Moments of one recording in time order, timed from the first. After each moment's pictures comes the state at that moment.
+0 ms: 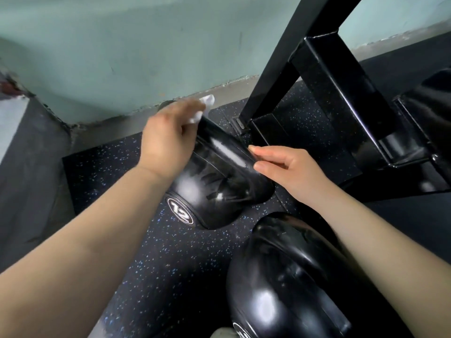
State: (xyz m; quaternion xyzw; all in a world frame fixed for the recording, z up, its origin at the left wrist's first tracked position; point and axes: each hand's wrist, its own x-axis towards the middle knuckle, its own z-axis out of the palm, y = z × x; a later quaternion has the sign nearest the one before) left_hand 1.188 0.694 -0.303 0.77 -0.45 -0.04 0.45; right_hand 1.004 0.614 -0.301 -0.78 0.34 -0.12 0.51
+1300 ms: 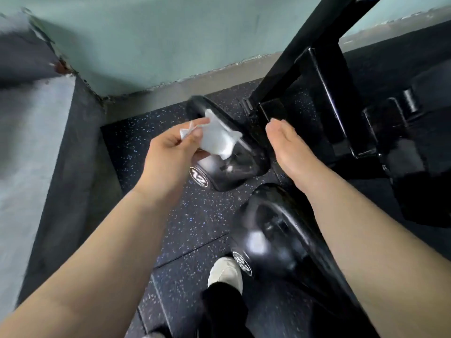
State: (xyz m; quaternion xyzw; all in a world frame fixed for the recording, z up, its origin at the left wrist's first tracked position) left_hand 1.157 0.777 -0.201 0.64 -0.15 -0.40 0.64; right_hand 1.031 0.660 -0.198 -0.69 0.52 0.00 0.49
